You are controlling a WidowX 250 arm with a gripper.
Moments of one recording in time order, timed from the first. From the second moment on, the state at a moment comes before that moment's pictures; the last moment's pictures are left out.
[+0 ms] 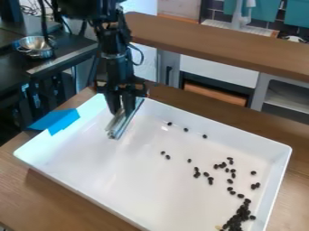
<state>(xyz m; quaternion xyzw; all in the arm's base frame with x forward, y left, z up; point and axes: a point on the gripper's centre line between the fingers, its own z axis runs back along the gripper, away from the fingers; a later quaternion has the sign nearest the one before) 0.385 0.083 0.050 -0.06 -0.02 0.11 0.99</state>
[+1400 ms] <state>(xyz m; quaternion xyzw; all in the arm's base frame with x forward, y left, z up) 0.398 0.036 0.004 0.00 -0.01 0.12 0.99</state>
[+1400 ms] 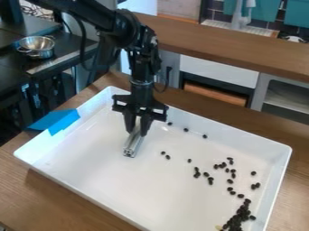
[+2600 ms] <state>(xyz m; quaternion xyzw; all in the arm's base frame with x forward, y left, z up) 0.395 -0.047 0.003 -0.01 -0.01 0.07 1.00</state>
